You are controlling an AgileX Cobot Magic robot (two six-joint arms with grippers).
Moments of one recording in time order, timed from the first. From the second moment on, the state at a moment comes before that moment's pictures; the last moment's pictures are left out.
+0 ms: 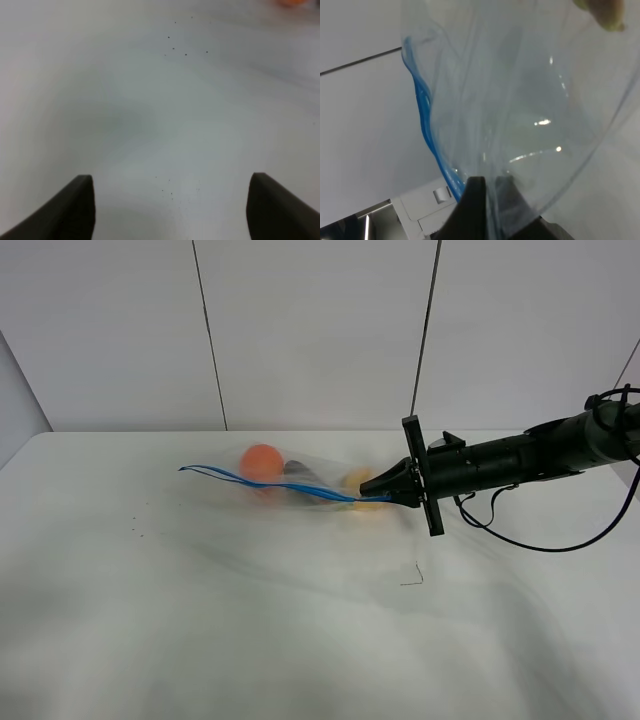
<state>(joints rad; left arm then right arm) -0.03 0.00 -0.50 0.06 1.06 0.00 0.06 2.13 -1.19 1.46 1.20 -0.60</state>
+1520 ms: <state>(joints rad) -0.03 1.03 -0.93 0.26 0.23 0.77 0.06 2.13 -1.19 1.51 1.20 -0.60</state>
